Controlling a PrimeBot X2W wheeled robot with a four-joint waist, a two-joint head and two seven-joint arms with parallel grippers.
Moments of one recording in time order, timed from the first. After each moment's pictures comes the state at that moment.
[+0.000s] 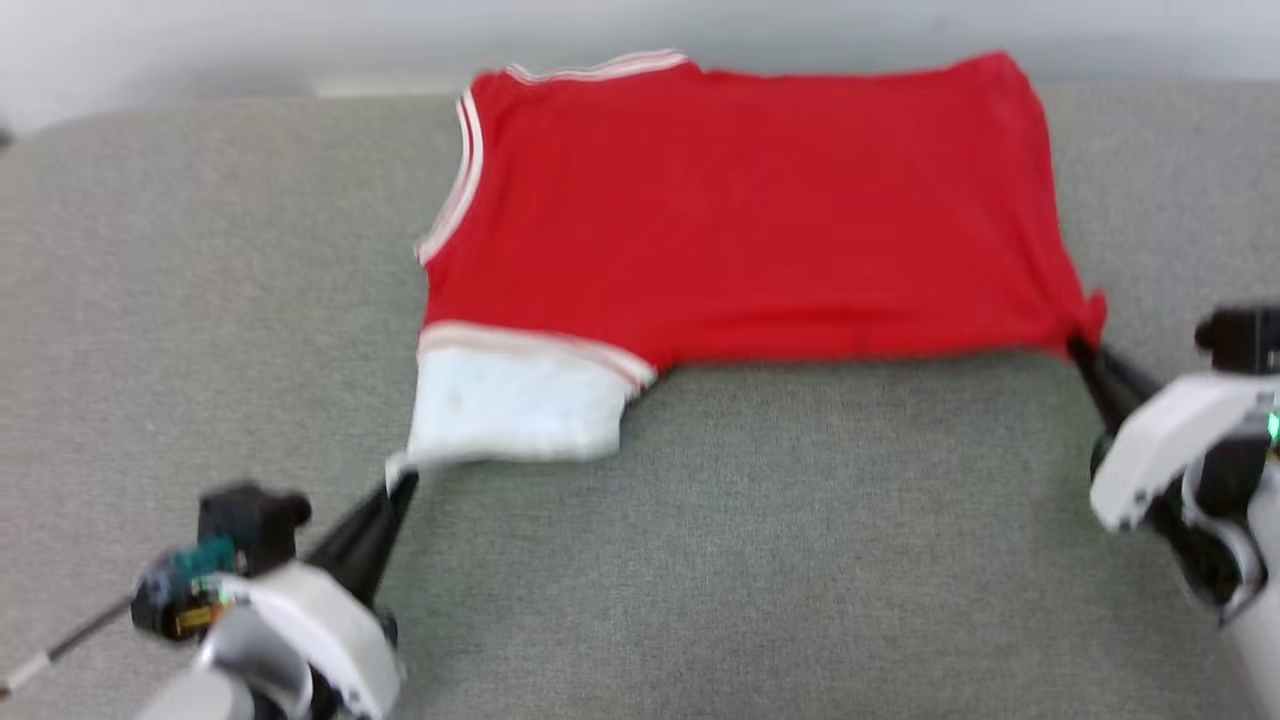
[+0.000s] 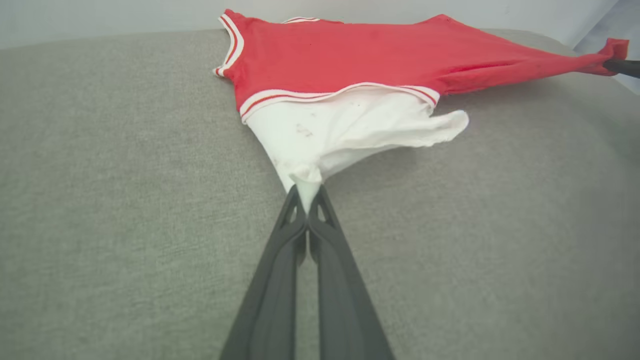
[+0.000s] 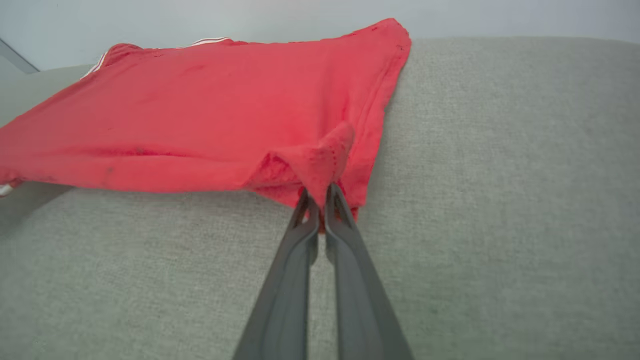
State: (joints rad) left arm -0.18 0.57 -0.44 0.04 -0.69 -0.01 -0.03; right arm -0.50 -0.43 0.27 0.51 0.60 0.13 0.10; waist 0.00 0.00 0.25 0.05
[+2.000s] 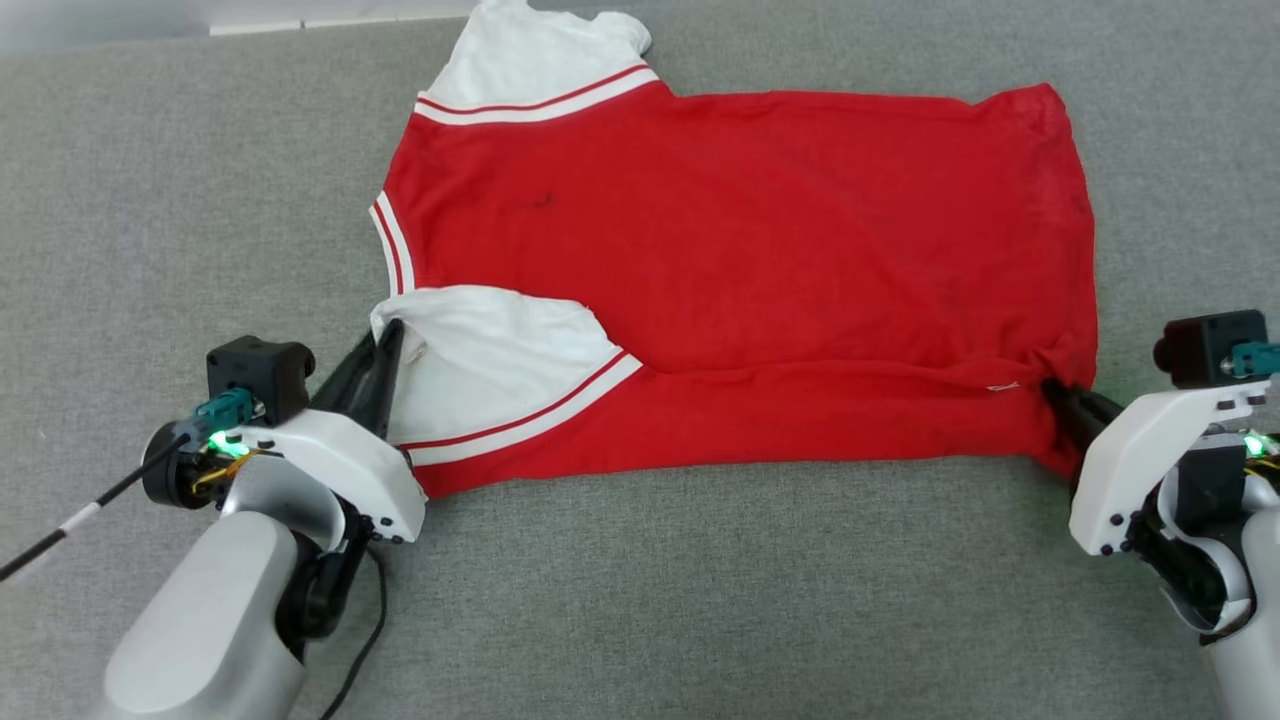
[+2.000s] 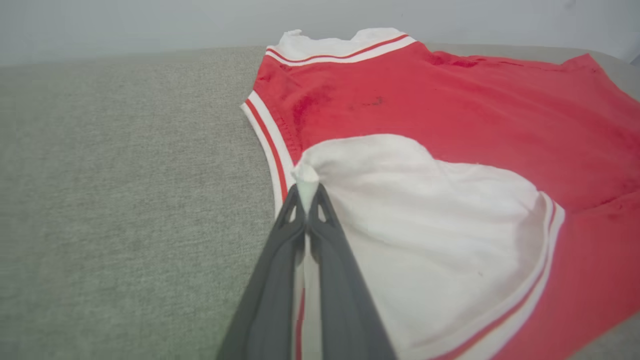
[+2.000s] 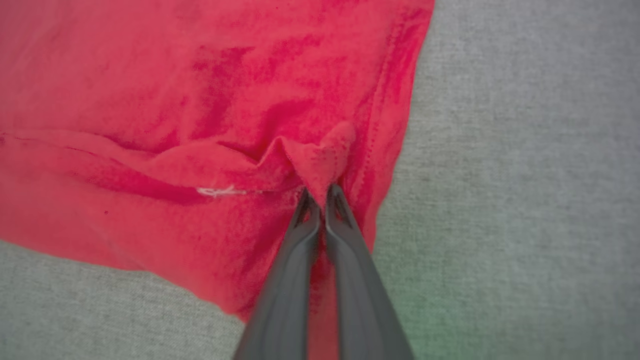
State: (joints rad) left arm -0.45 0.45 -0.46 0.29 -0.64 0.05 -0.09; right arm -0.35 -0.33 0.09 0.24 0.43 0.13 0.46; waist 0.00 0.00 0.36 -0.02
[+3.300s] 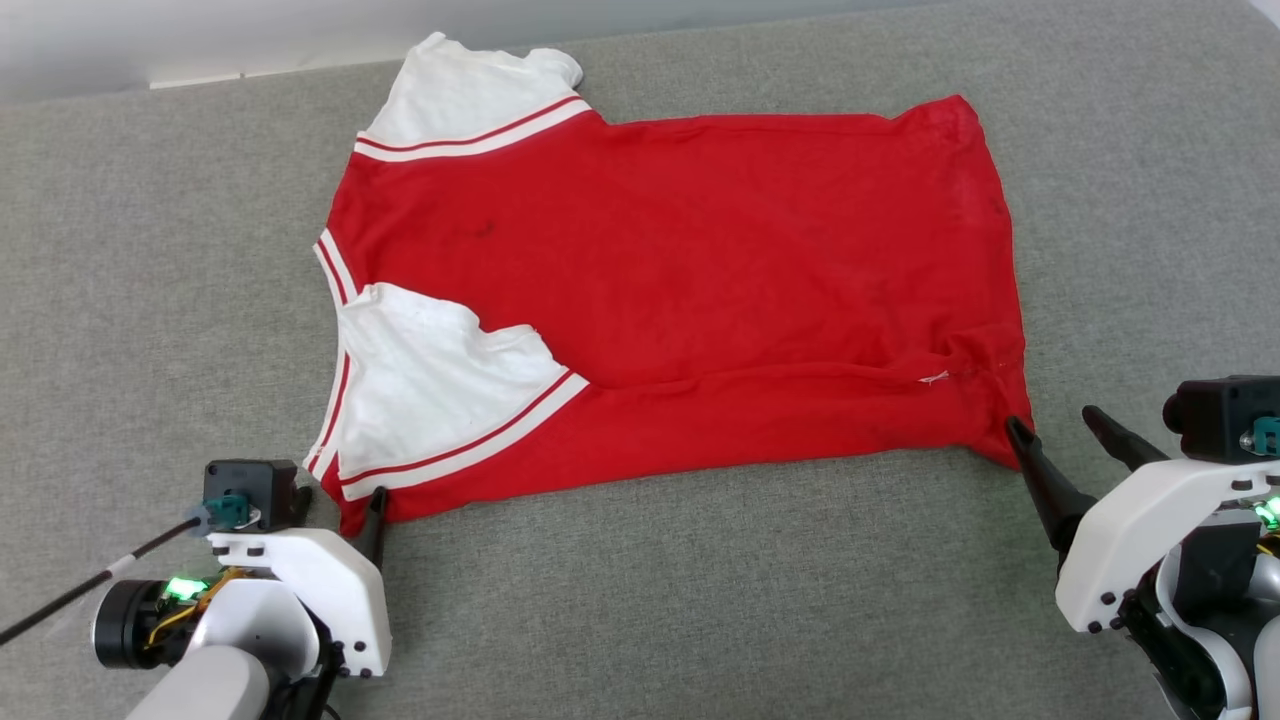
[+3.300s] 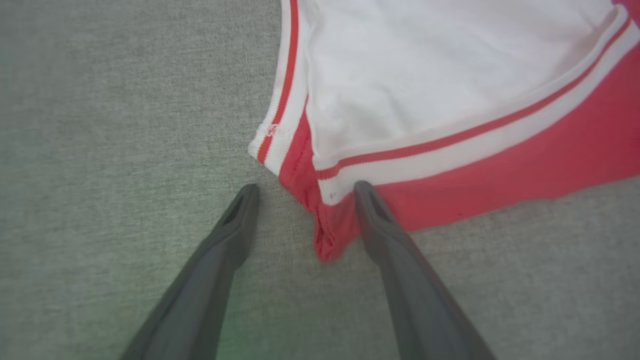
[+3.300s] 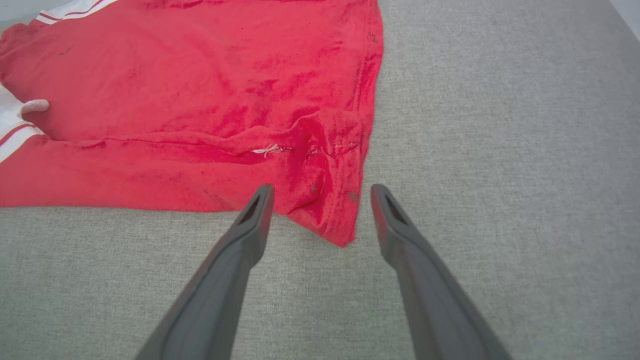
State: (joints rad) left arm -0.19 0.58 -0.50 0.05 -0.65 0.34 0.28; right arm -0.12 -0.13 -0.05 -0.20 0.25 0.13 0.61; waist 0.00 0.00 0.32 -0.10
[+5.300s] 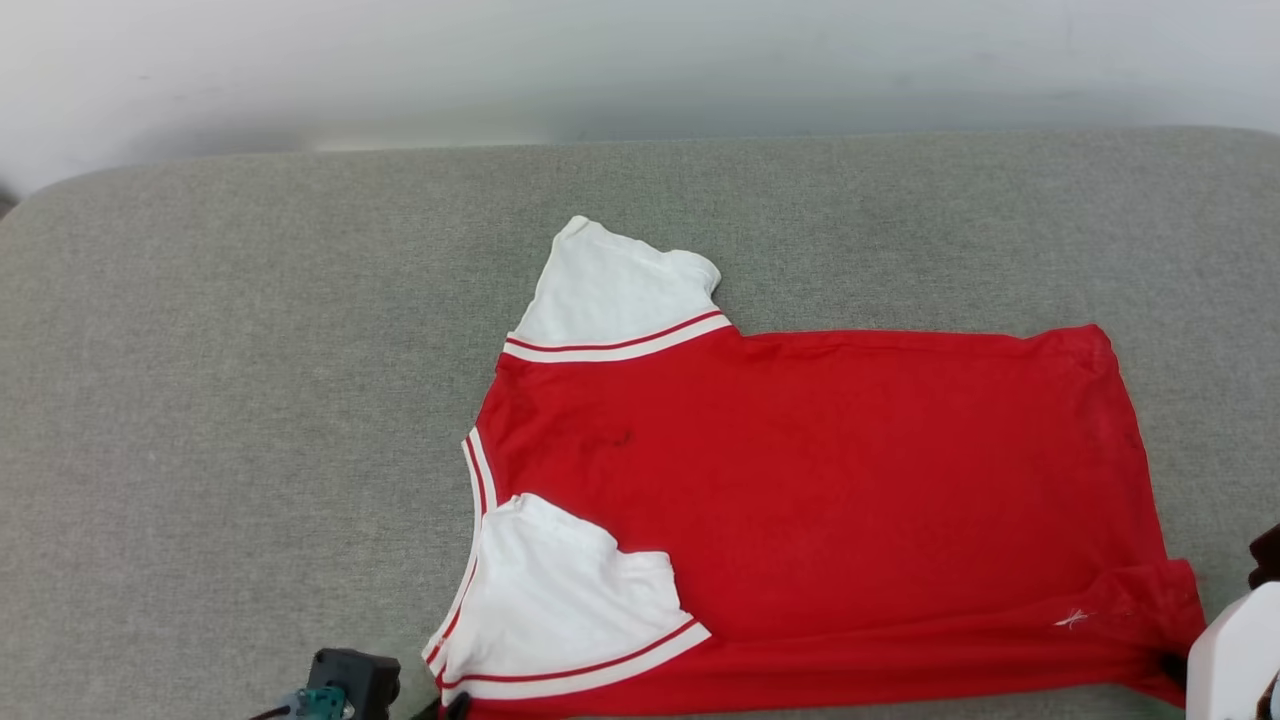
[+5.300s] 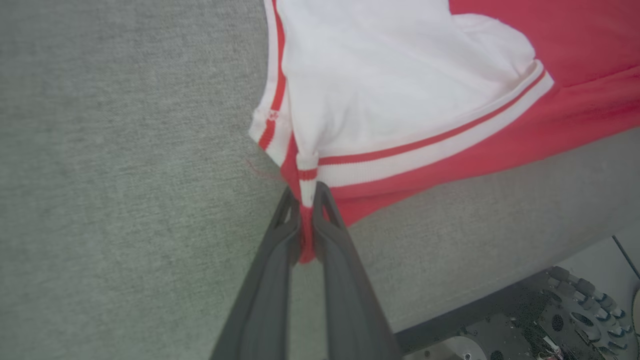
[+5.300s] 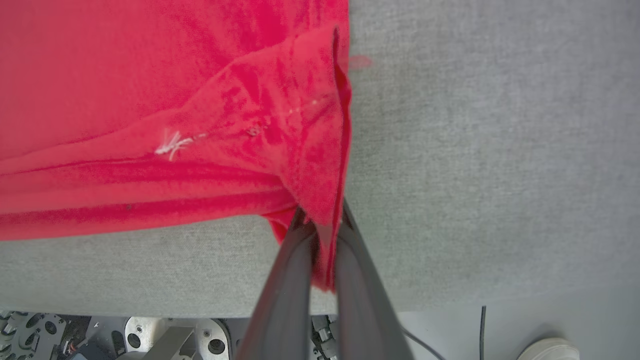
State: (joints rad) left arm 0.08 0.62 -0.60 -0.17 -0.70 0.30 0.22; right arm 0.04 -0.25 -0.23 -0.05 0.31 0.13 0.98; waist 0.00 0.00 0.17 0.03
